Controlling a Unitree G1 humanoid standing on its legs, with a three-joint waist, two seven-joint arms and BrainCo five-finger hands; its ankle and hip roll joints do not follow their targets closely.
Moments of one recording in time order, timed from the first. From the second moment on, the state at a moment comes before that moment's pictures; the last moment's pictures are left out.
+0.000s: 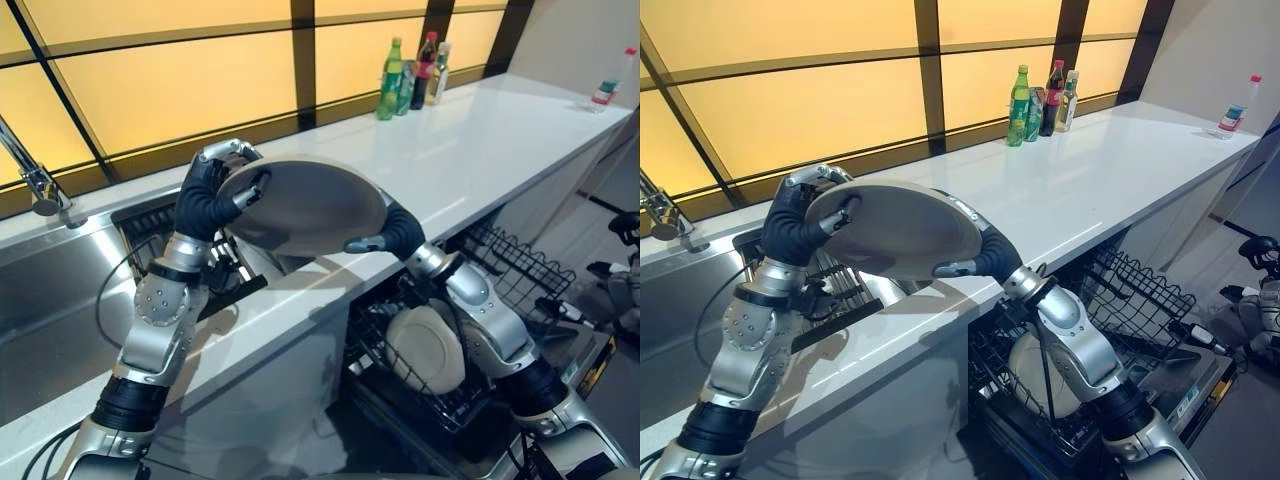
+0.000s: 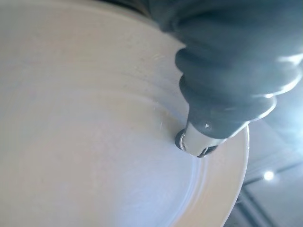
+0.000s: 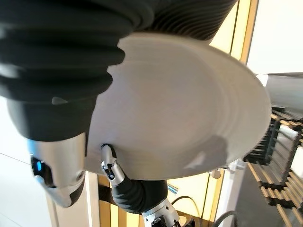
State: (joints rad) left arm -0.28 0.52 -0.10 -0.21 -0.46 -0.37 -0.04; right arm -0.44 -0.42 0.37 -0.19 0.56 -0.01 0.23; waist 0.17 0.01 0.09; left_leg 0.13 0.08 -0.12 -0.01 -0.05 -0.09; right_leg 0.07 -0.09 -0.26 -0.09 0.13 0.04
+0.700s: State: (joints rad) left arm -0.28 0.49 -0.10 -0.21 -0.52 -0.33 -0.03; right arm -0.50 -0.40 0.38 -0.19 0.58 0.03 0.17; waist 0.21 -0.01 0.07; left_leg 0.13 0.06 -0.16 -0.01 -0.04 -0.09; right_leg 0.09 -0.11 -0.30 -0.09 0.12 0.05
